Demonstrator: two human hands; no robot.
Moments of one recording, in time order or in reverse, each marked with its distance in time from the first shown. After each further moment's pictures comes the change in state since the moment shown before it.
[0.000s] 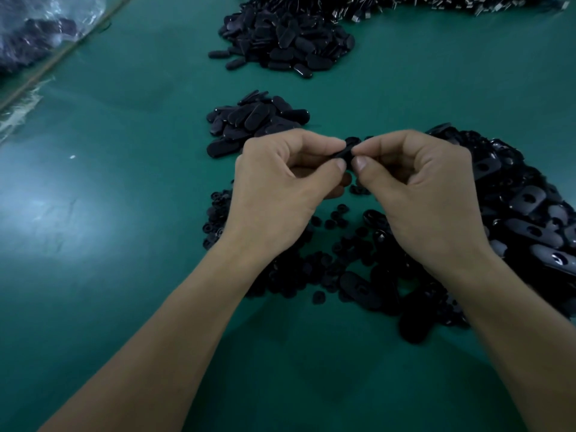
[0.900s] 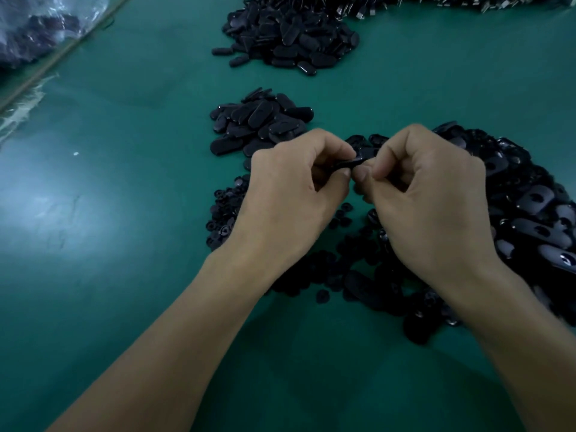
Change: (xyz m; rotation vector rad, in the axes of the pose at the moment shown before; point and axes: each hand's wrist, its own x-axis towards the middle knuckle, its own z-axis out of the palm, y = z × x) left_hand -0.001 -0.003 0.000 0.465 -0.006 0.180; right_hand -0.008 -0.007 0.002 -0.283 0.037 -0.048
